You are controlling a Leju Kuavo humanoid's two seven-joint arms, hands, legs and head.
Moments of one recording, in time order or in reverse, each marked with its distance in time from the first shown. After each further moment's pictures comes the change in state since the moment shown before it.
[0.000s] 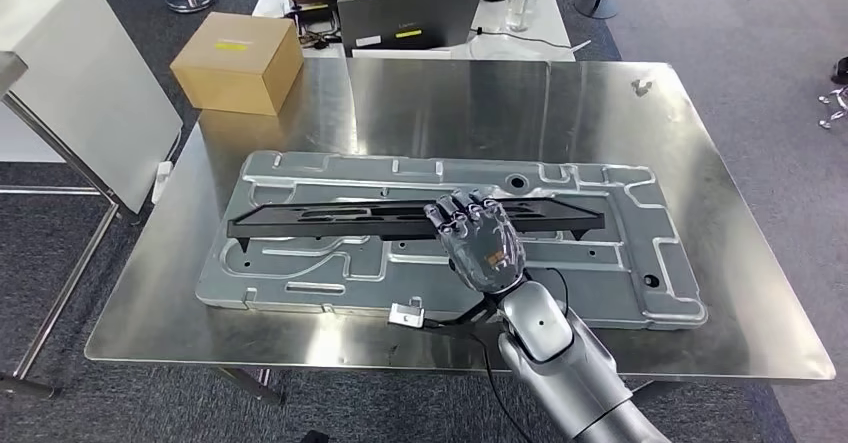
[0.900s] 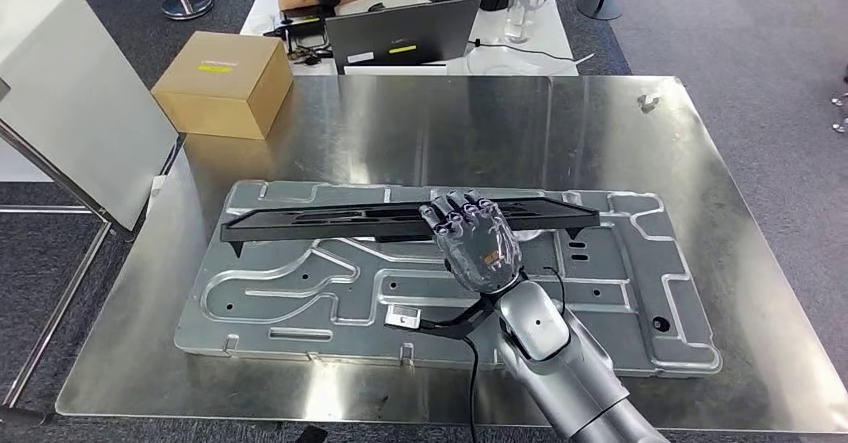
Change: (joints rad) left arm -0.005 0.001 0.000 0.000 0.003 0.001 -0.007; right arm 0.000 0.005 0.000 -0.002 -0.004 0.000 -0.005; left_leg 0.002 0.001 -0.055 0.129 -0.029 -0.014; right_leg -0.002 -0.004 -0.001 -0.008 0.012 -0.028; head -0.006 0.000
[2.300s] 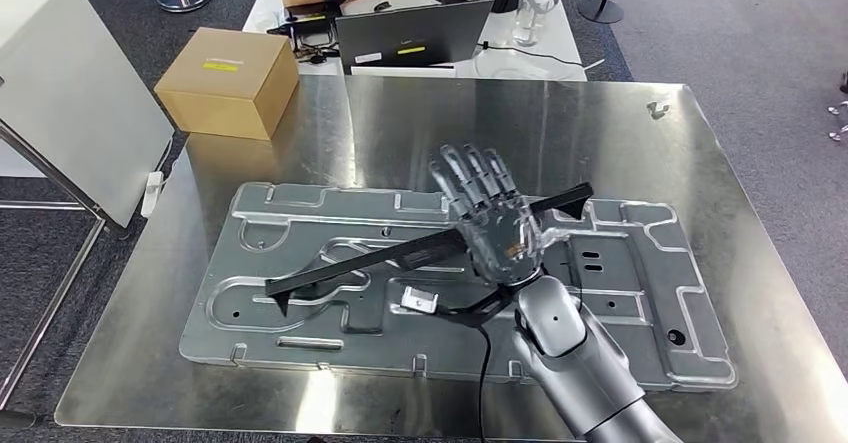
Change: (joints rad) left arm 0.024 0.003 0.001 0.000 -0.048 -0.027 -0.063; right arm 0.008 -0.046 -0.071 -0.072 0.006 0.000 0.070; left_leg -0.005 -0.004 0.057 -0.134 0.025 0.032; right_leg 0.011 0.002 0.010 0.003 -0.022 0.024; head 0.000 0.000
